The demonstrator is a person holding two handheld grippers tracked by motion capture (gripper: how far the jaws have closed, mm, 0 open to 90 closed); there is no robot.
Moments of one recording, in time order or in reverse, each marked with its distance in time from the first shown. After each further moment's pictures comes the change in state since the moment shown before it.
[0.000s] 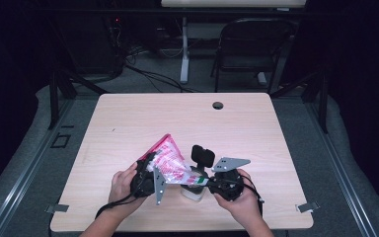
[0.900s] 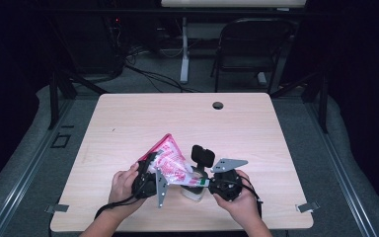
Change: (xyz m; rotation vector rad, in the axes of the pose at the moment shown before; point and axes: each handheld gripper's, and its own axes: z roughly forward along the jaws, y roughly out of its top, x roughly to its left) left arm -0.003 0.003 -0.003 -0.004 0.029 0.059; right arm -0.004 -0.007 0.009 0.030 -0.020 0.013
